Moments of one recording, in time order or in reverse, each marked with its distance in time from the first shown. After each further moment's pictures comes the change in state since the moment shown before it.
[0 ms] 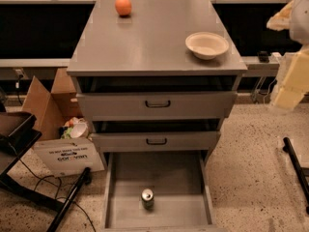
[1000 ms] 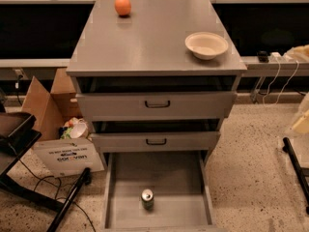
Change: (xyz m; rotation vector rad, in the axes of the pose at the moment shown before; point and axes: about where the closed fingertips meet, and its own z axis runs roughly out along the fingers) arm 0.079 -0.006 0.062 0.050 -0.232 0.037
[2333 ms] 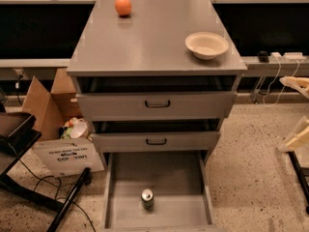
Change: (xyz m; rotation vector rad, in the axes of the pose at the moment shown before) arm 0.060 -0.001 0.077 -0.022 -0.248 -0.004
